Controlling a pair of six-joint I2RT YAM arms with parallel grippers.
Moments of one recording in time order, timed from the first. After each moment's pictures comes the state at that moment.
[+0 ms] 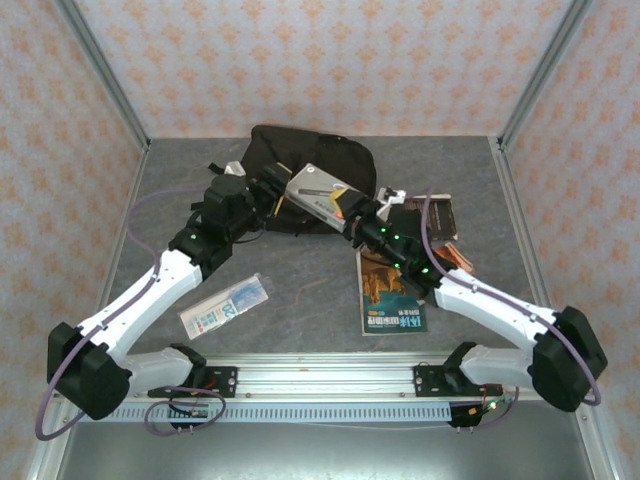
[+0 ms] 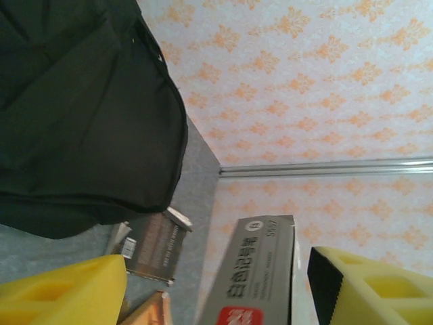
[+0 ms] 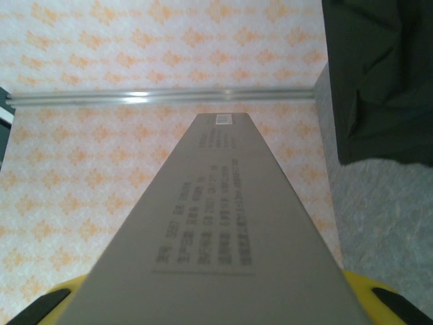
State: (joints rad) left arm -0.46 1.19 1.00 -0.13 -0.01 -1.33; right arm 0.71 1.16 0.73 0.44 -0.07 1.56
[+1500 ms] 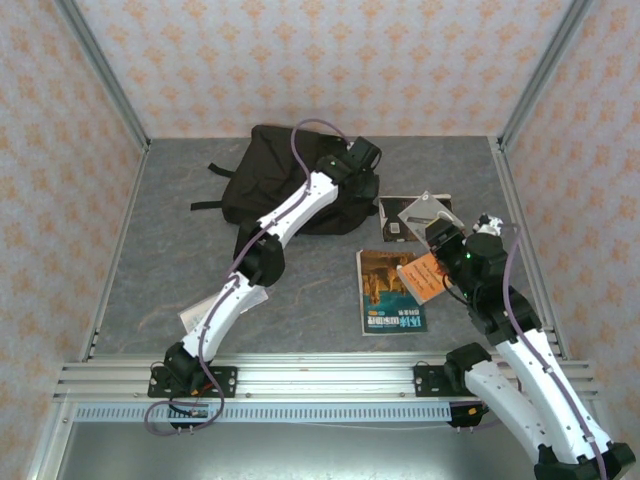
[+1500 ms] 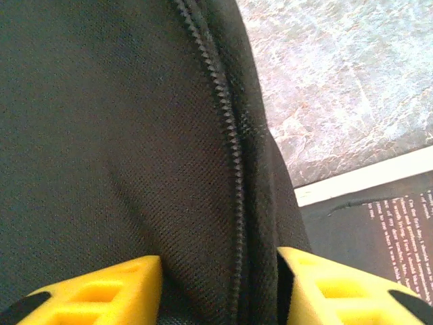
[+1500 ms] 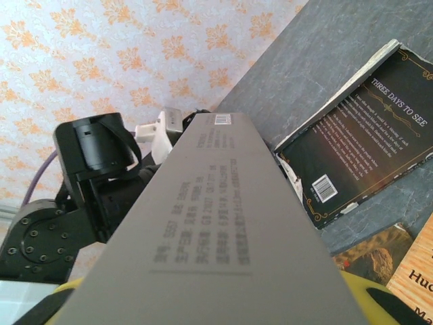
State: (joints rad) left arm -0.62 2.69 2.70 -0.94 -0.08 -0.49; right arm 0.35 0.59 0.69 -0.44 0.14 1.00
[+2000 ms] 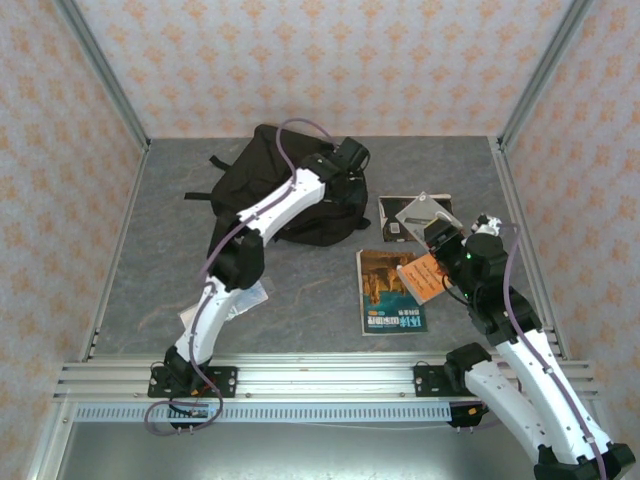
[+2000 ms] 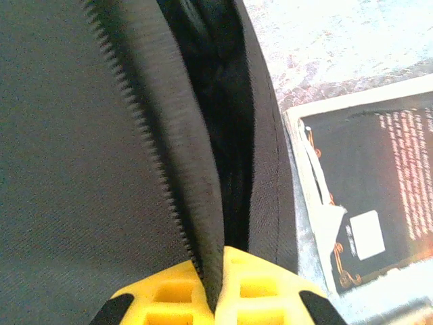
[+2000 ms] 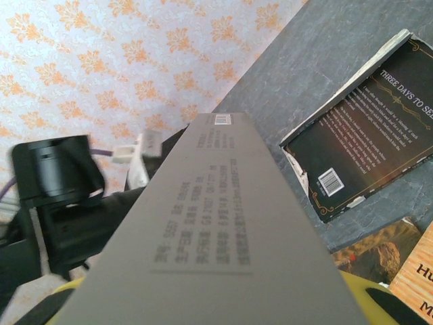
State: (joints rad) left arm -0.61 2.33 2.22 -0.90 -0.06 -0.50; right arm 0.35 0.59 0.68 -0.44 0.11 1.00
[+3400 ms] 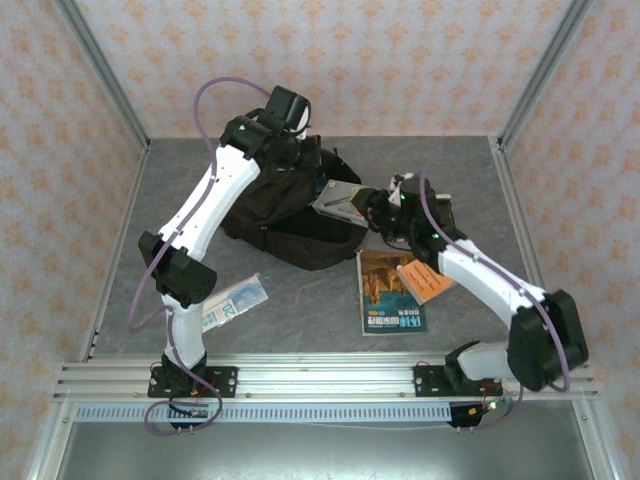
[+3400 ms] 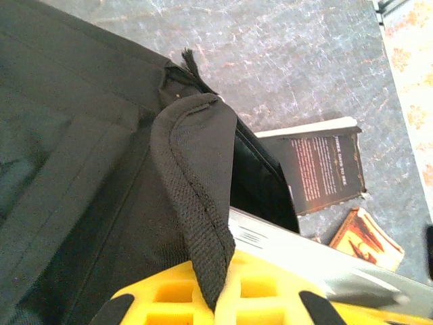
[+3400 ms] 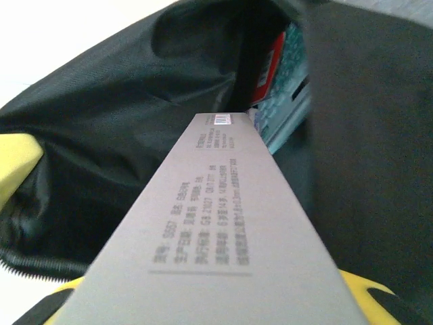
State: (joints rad) left arm -0.46 1.98 2.26 -1.14 0.11 -0.49; right arm 0.46 1.36 0.91 0.04 -0.34 1.17
